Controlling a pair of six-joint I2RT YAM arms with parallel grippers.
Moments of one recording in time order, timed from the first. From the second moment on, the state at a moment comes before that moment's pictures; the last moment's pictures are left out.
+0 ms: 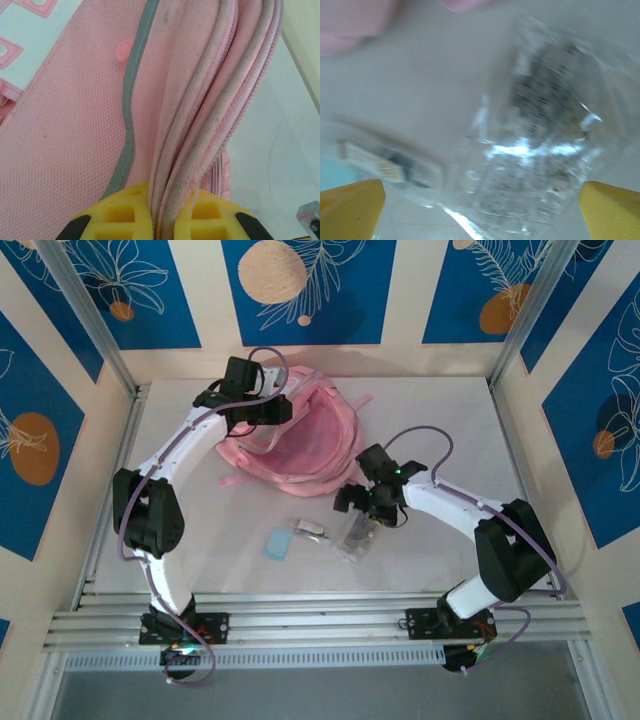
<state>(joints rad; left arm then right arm) -0.37 1.86 1.70 -0.59 0.37 -0.27 0.58 1.51 0.95 -0.71 -0.15 0.80</state>
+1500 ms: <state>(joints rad) -0.37 1.85 1.70 -0.59 0.38 -0.27 0.64 1.58 0.97 -0.76 0.11 0.95</state>
